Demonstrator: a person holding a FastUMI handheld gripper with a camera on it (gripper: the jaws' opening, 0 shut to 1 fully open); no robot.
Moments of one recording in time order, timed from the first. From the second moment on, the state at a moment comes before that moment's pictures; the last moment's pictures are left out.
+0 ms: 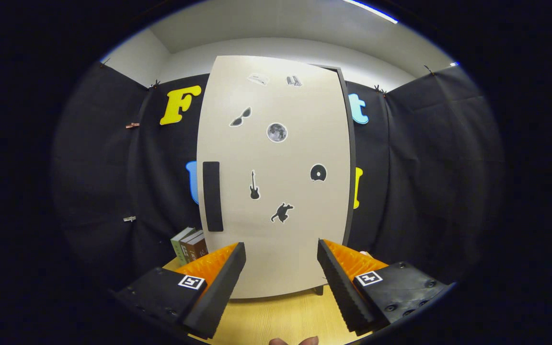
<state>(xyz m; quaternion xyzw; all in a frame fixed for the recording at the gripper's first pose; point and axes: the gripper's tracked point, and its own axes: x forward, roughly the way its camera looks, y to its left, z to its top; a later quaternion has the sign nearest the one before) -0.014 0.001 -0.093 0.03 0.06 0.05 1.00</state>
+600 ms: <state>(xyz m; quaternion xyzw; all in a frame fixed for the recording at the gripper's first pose) -0.017 -0.006 -0.091 0.03 0.06 0.05 1.00</state>
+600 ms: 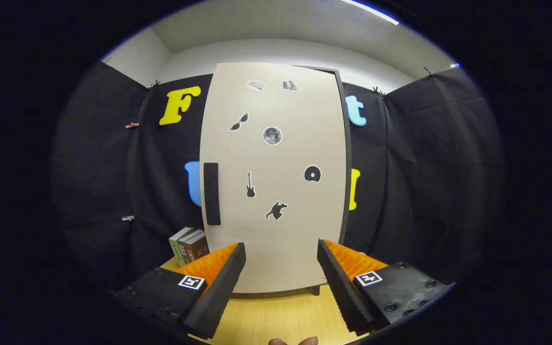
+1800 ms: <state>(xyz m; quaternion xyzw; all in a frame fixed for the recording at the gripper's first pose) -0.011 -0.007 -0.088 0.03 0.05 0.05 1.00</state>
